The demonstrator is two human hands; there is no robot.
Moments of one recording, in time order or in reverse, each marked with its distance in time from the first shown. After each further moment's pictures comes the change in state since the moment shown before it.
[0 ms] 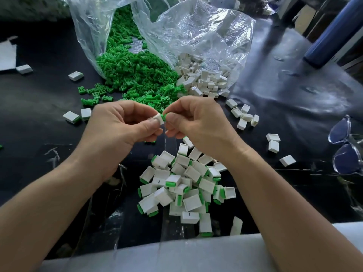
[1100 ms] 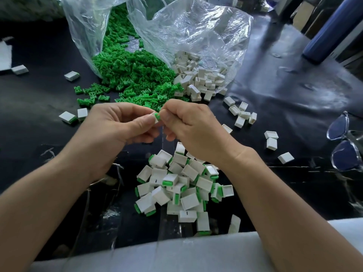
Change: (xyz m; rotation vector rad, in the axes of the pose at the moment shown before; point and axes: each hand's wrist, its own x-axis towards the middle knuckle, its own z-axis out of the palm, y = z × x) left_hand 0.004 -0.002 -0.004 -0.058 -0.094 -0.070; right_hand -0.004 -0.008 0.004 -0.257 -0.041 -0.091
